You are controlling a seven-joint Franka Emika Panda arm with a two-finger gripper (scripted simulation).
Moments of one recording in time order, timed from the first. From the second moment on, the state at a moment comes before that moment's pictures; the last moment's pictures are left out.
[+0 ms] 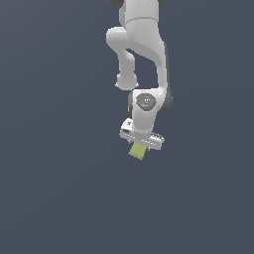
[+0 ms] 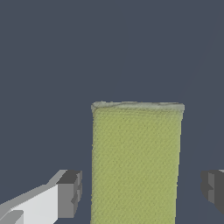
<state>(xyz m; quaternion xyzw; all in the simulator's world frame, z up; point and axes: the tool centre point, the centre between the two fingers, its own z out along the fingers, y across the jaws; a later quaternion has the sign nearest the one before) -0.030 0.063 0.041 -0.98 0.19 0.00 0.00</state>
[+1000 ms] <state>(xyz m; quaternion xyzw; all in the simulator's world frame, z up) -0.030 0.064 0.011 -0.98 0.20 0.00 0.00</state>
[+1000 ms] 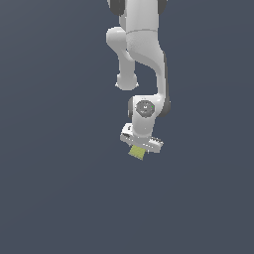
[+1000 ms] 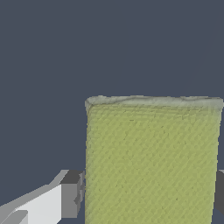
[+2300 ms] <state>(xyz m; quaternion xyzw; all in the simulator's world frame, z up) 0.046 0.139 0.012 -0.98 0.20 0.00 0.00</state>
